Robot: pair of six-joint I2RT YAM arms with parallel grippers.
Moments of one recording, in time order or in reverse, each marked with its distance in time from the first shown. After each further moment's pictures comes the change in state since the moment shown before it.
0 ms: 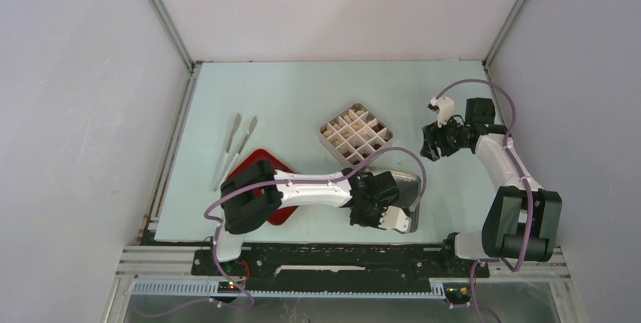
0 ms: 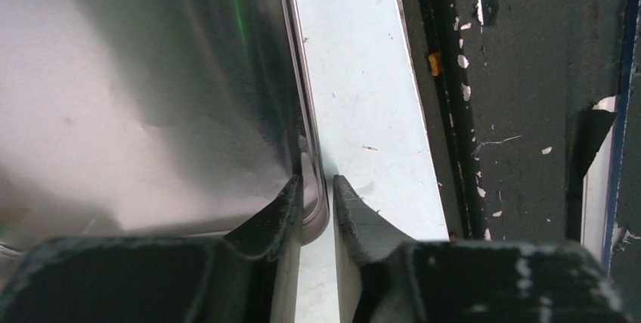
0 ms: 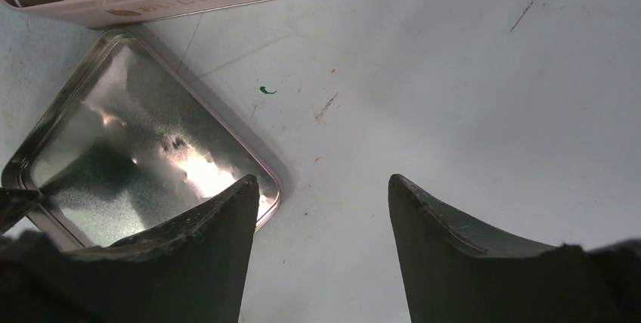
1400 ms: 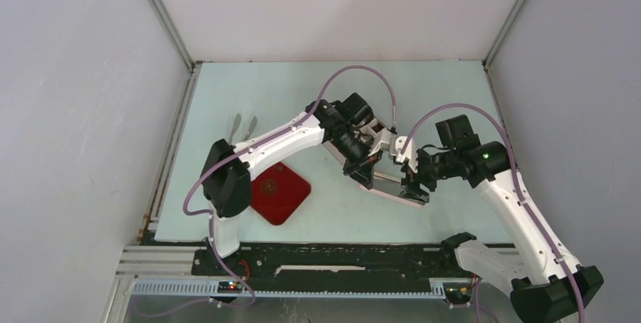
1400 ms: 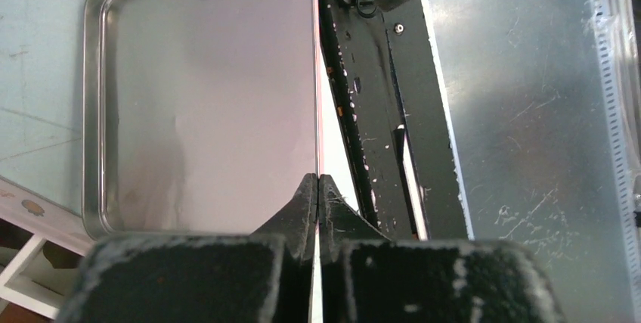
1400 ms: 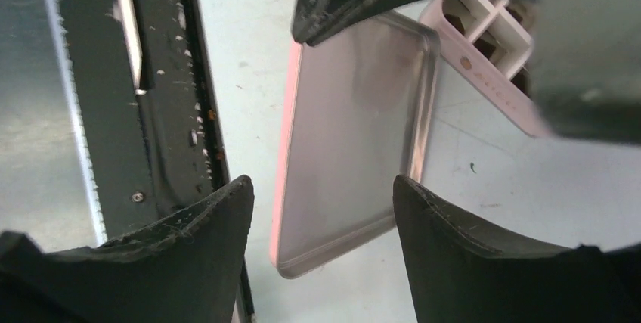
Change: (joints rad) left arm 0.357 -0.052 0.370 -0.355 0.644 -0.052; right arm 0.457 -0.388 0.126 -0.566 -0.177 -0.408
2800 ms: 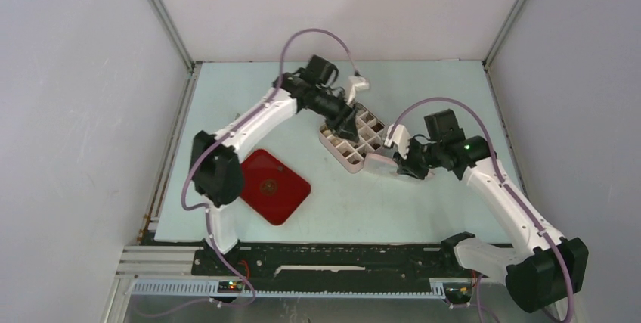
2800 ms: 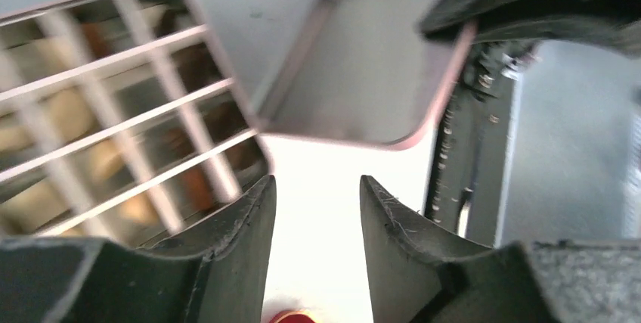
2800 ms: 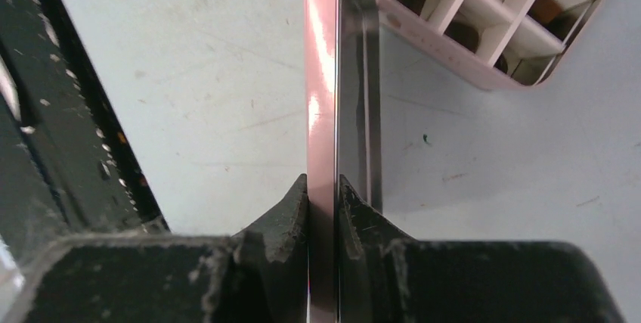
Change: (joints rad) left arm 0.241 0.038 0.095 0.141 -0.054 -0.277; right arm 0.035 0.097 -0.128 0.306 0.253 0.159
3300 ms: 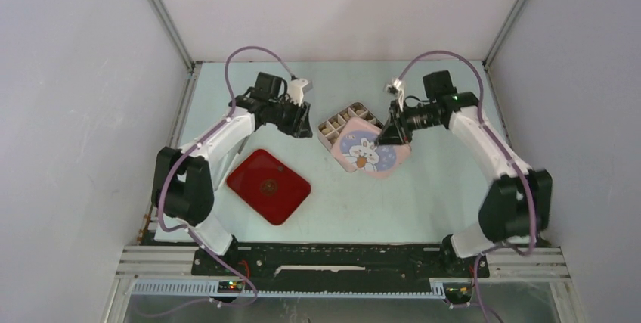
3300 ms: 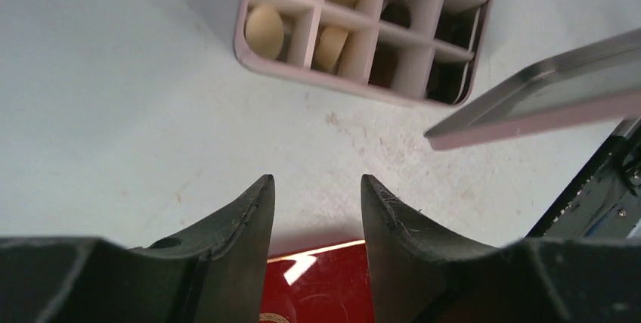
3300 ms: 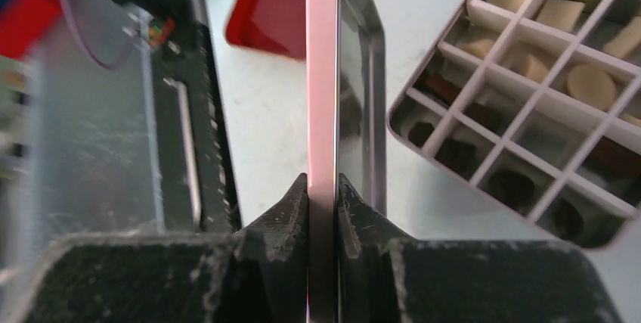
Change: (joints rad) left arm 0.286 -0.291 -0.489 0.317 -0.346 -0.222; right arm -0.157 0.373 0.326 -0.020 -0.570 0.181
